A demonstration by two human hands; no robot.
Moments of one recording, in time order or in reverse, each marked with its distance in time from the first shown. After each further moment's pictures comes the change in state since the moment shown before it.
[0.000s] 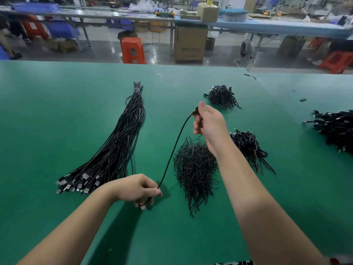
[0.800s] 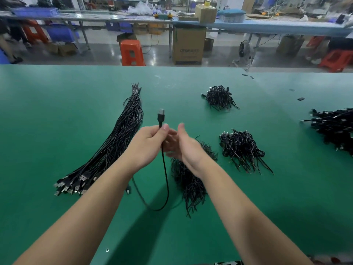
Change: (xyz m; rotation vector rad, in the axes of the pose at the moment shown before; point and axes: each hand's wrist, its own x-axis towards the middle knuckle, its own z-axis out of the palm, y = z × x) left_hand -0.017 0.131 -0.017 -0.245 0.728 0.382; right_hand -0.026 0.054 0.026 0.002 -0.381 0.214
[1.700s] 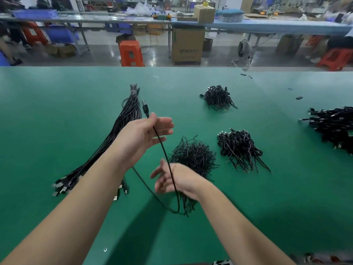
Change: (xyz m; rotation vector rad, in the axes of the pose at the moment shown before) left_hand 0.012 0.001 -0.012 -0.505 -0.081 -0.162; right_hand -0.039 0.035 0.005 -0.160 -0.237 0.285
